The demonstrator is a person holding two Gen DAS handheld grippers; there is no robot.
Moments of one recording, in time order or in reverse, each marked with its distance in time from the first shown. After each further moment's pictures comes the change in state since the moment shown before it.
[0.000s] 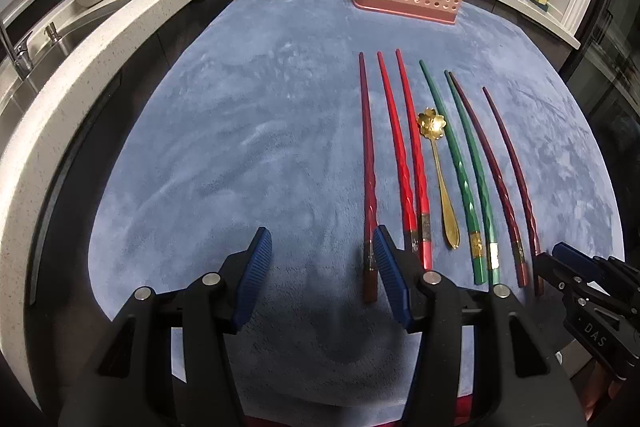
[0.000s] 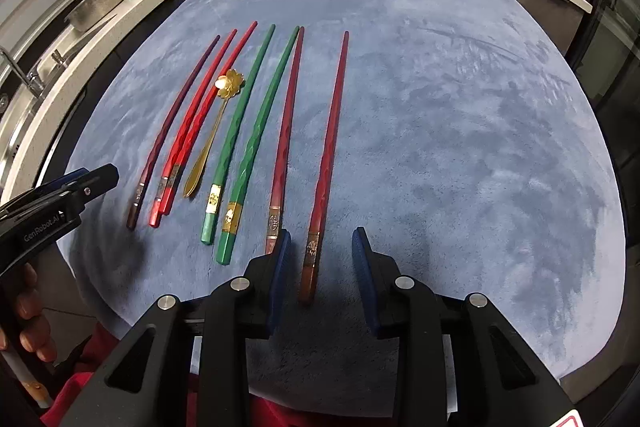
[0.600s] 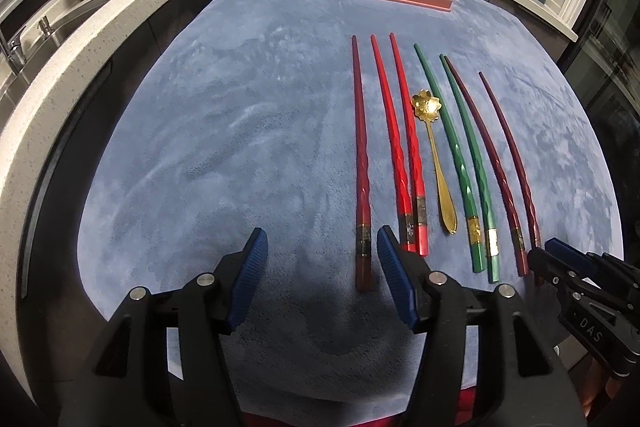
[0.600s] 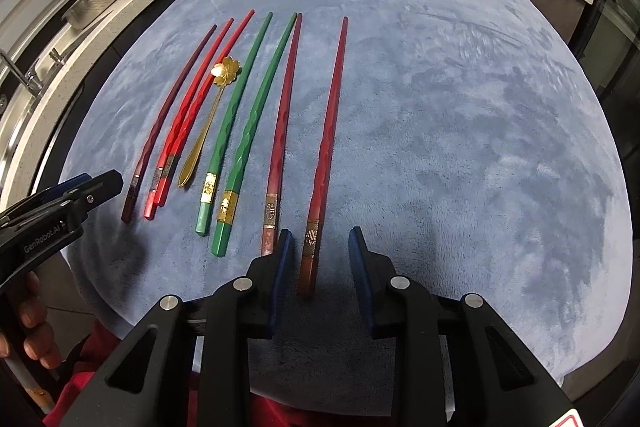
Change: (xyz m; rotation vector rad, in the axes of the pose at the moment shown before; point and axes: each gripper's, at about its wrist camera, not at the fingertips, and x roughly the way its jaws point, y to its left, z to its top) left arm 0.007 -0.004 -0.007 0.005 0.034 -0.016; right arm 0.007 -0.002 -0.003 0.011 0.027 0.007
